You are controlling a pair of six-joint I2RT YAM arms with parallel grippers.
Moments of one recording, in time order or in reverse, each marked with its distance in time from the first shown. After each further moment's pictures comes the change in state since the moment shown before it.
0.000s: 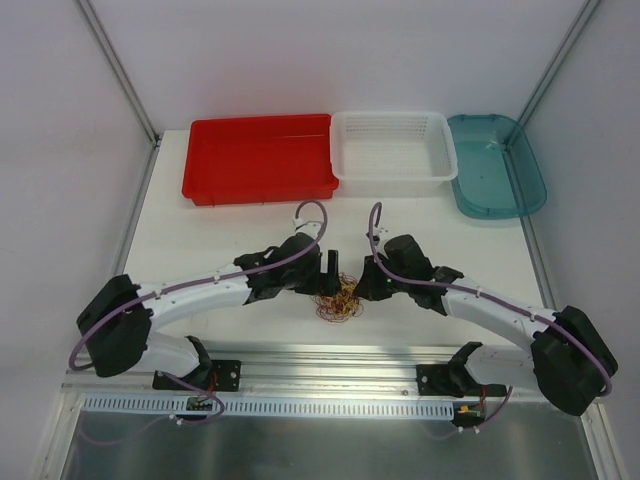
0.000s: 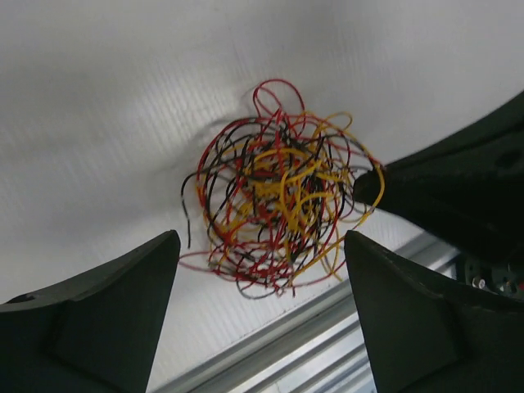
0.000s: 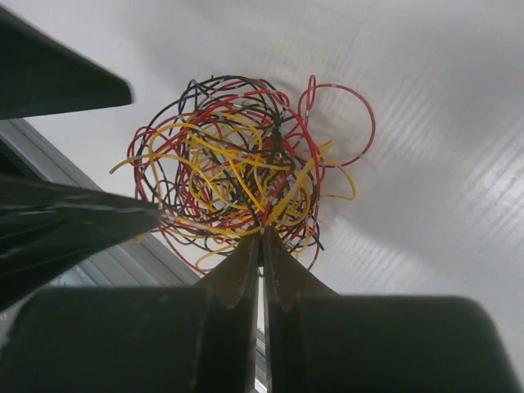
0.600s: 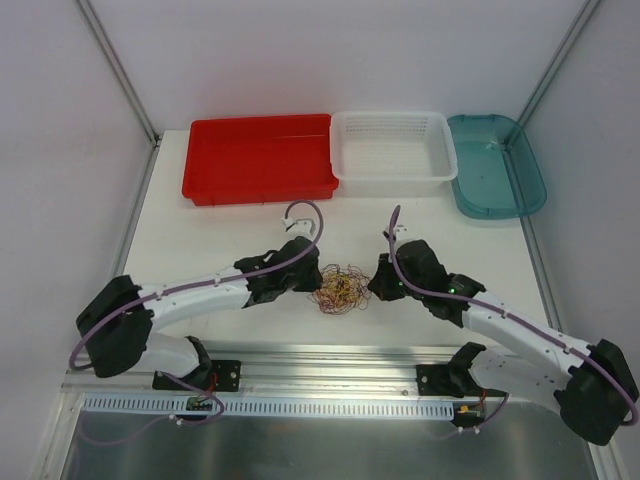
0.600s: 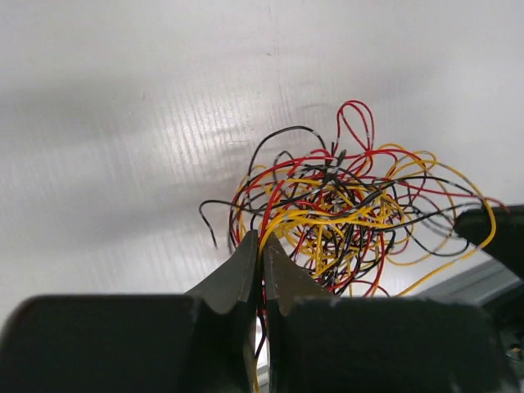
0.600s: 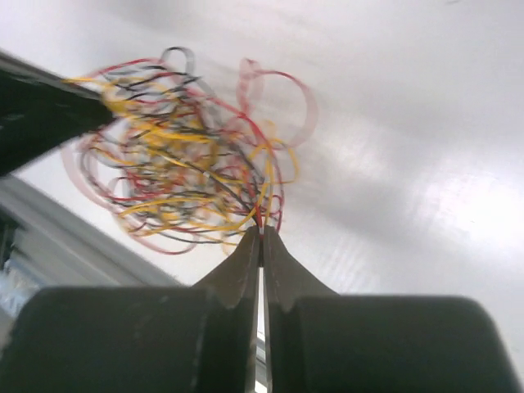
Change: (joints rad) left arm -0.018 0.080 0.014 0.060 -0.167 -0.065; right arm 0.039 -0.185 0.000 -0.124 0.193 0.008
